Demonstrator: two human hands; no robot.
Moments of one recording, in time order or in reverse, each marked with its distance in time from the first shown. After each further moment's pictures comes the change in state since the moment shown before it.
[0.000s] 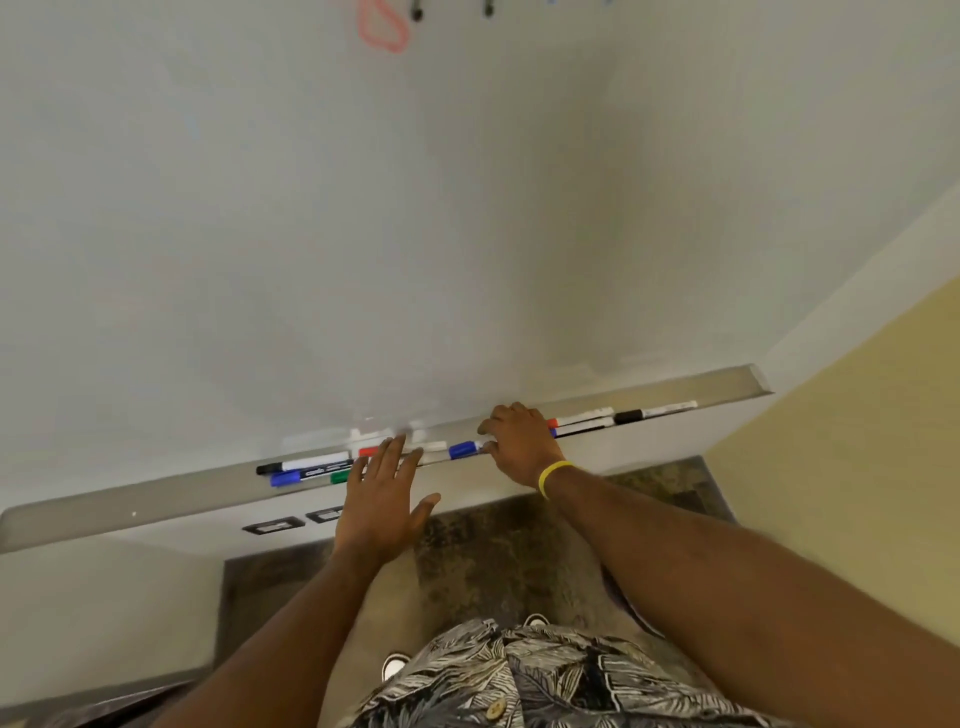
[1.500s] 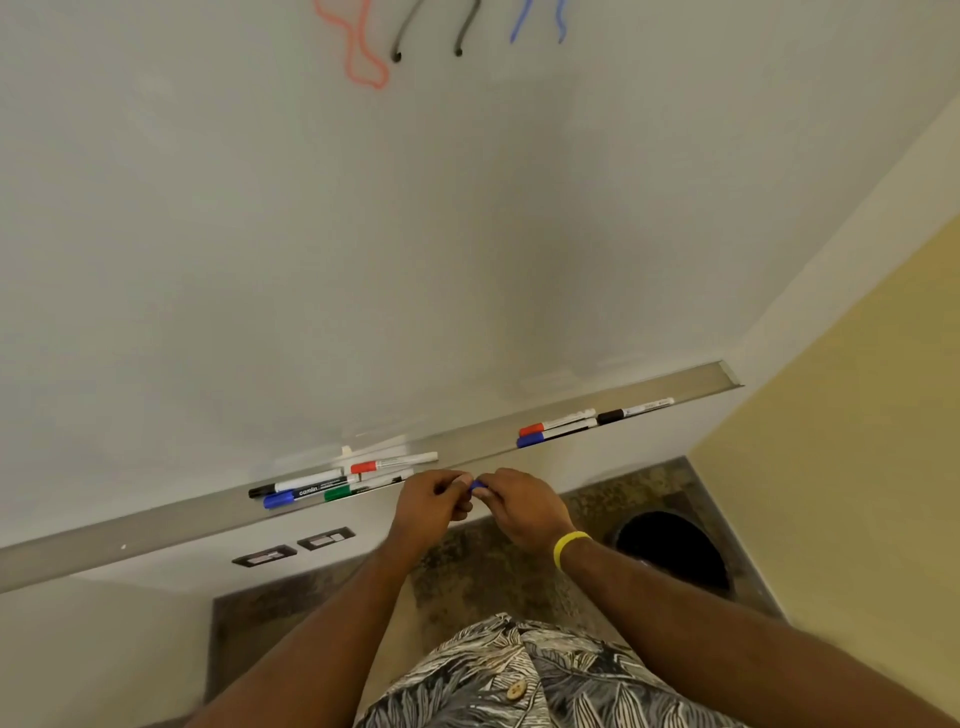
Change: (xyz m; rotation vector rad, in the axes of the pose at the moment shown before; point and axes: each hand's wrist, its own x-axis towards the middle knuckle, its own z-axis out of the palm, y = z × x) left_hand 0.012 0.065 -0.010 -1.105 -0.102 -0.259; right_hand -0.083 -0.026 0.016 0.367 0.069 0.095
